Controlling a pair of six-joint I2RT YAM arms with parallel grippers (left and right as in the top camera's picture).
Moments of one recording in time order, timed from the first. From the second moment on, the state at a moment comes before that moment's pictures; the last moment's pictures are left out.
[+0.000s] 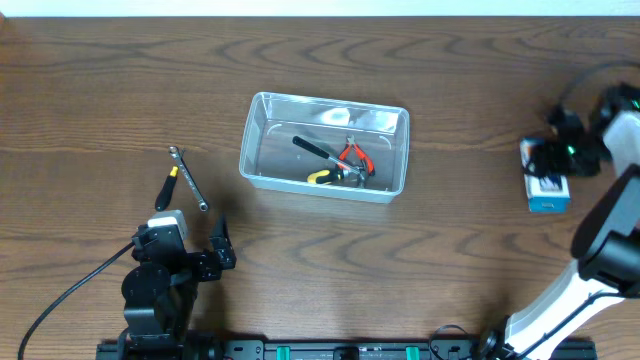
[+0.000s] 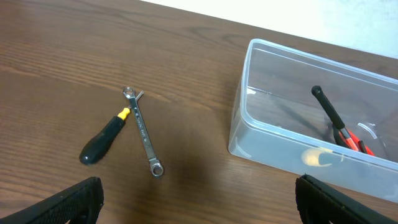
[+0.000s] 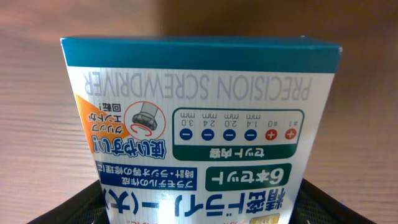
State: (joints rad) left arm 0.00 0.18 0.36 -0.60 0.04 -0.20; right arm -0.41 2.03 1.51 -0.97 -0.13 -0.46
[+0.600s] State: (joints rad) left arm 0.00 0.18 0.36 -0.60 0.04 -0.20; right arm 0.38 1.89 1.81 -1.07 -0.17 -0.57
